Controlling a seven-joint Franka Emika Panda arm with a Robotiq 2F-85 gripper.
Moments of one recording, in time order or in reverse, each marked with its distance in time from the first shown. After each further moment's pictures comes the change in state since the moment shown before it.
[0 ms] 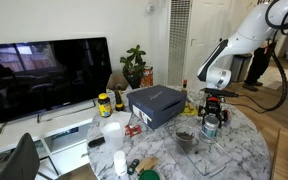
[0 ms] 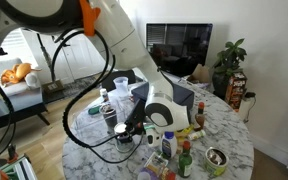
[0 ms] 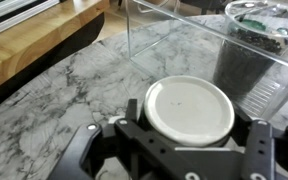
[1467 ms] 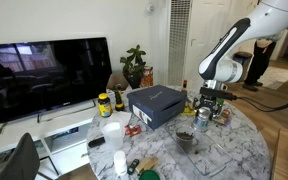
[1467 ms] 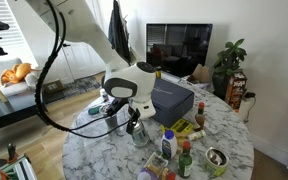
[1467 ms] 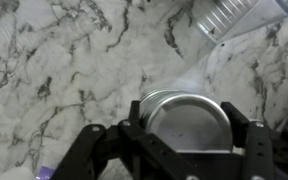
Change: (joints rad) arm 0.257 -0.381 0.008 -0.394 -0.118 0.900 0.217
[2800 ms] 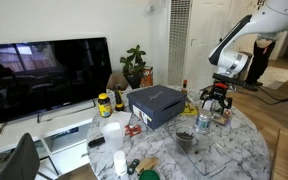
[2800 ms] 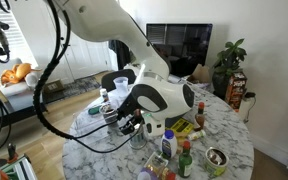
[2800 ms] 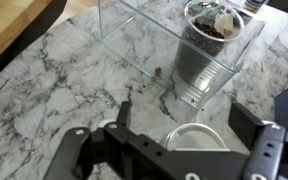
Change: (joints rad) arm -0.279 0.076 -0.027 0.174 0.177 -0.700 -0.222
